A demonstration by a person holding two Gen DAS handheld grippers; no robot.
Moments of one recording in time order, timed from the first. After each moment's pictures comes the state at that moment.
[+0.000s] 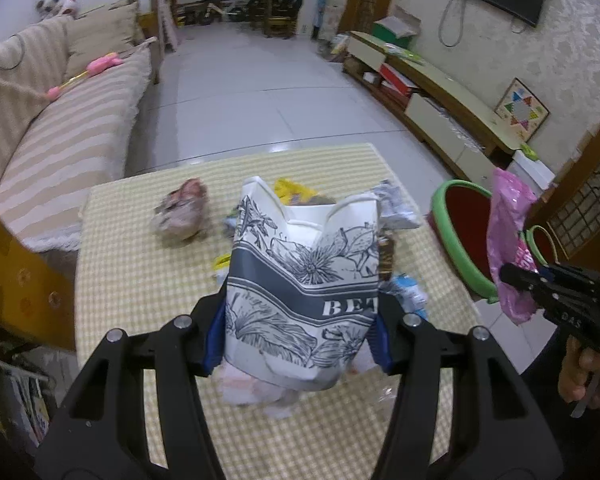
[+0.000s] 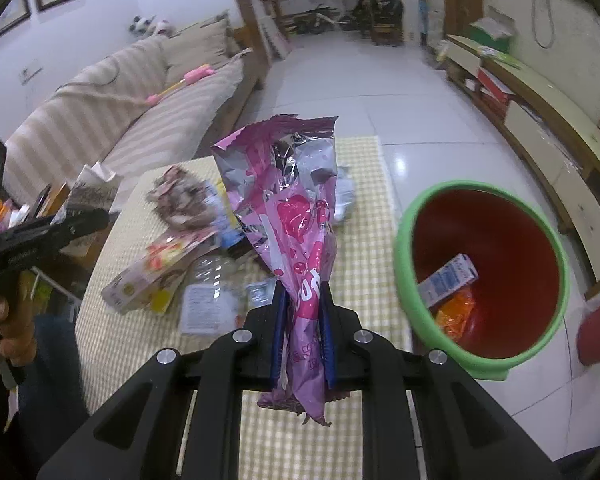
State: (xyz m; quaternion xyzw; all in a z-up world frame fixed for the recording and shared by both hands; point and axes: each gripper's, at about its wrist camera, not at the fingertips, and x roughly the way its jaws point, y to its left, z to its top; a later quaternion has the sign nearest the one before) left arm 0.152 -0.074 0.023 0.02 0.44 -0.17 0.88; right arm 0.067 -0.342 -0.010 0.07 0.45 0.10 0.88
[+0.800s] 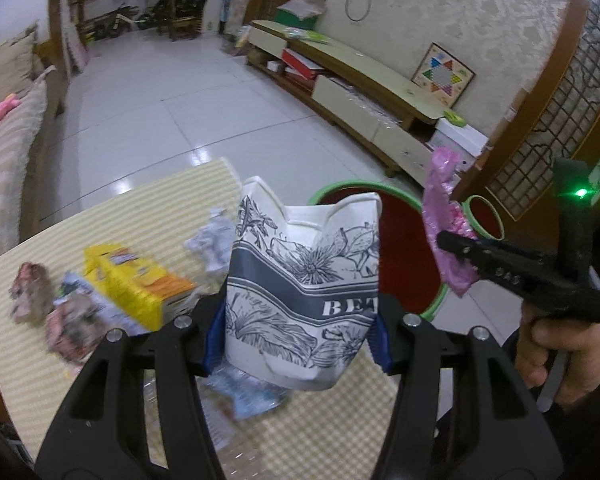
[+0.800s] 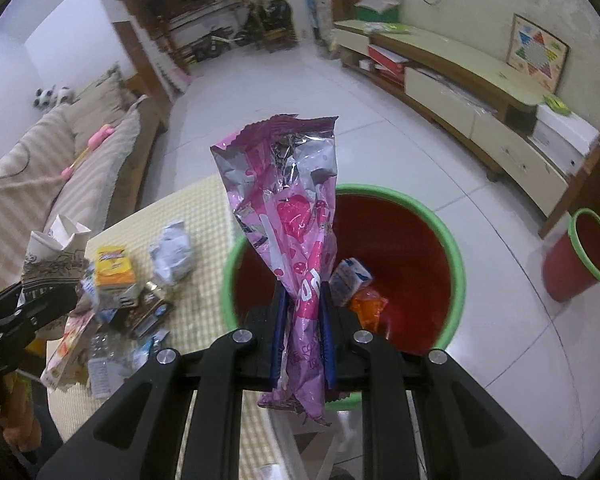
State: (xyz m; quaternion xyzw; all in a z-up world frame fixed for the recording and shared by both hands) left arm 0.179 -0.237 0.017 0.04 0.44 -0.31 0.84; right arm 0.090 -0.487 -0.017 0.16 0.45 -0.05 0.88
